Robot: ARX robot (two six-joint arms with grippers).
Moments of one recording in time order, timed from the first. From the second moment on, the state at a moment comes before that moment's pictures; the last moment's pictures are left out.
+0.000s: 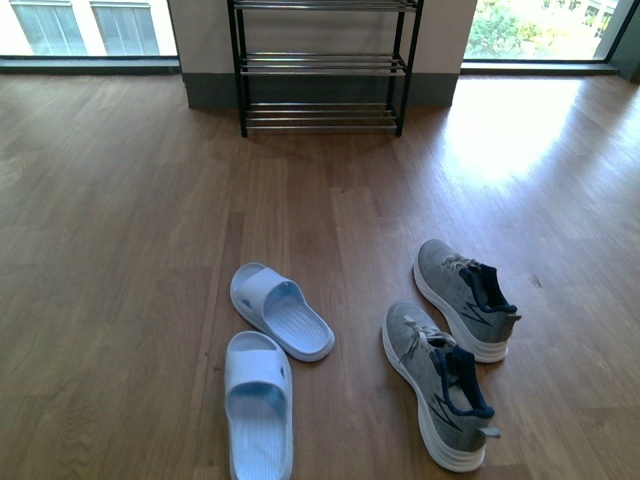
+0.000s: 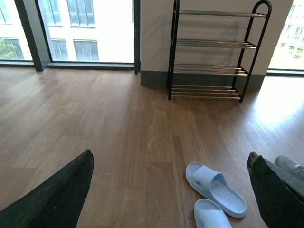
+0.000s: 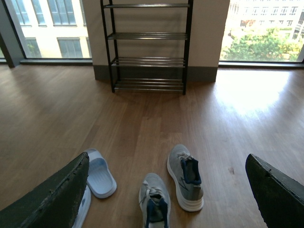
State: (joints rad) left arm 0.00 0.01 0.01 0.00 0.00 -0.01; right arm 0.00 0.00 0.02 0.00 0.00 0.00
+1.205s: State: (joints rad) left arm 0.00 0.01 0.01 0.00 0.00 -0.01; right arm 0.02 1.32 0.25 0.44 -0.04 0.06
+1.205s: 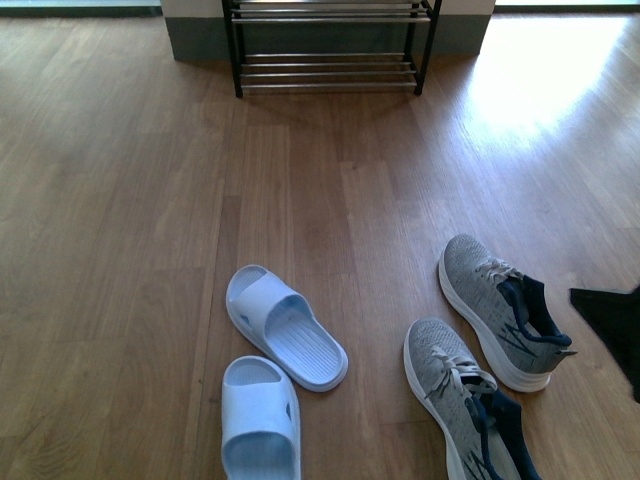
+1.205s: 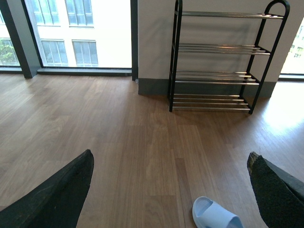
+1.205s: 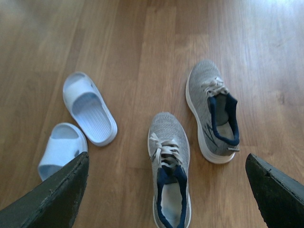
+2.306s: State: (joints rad) left arm 0.00 0.02 0.01 0.00 0.00 -0.01; right arm -0.21 2.69 0.76 0.69 0.00 -0.16
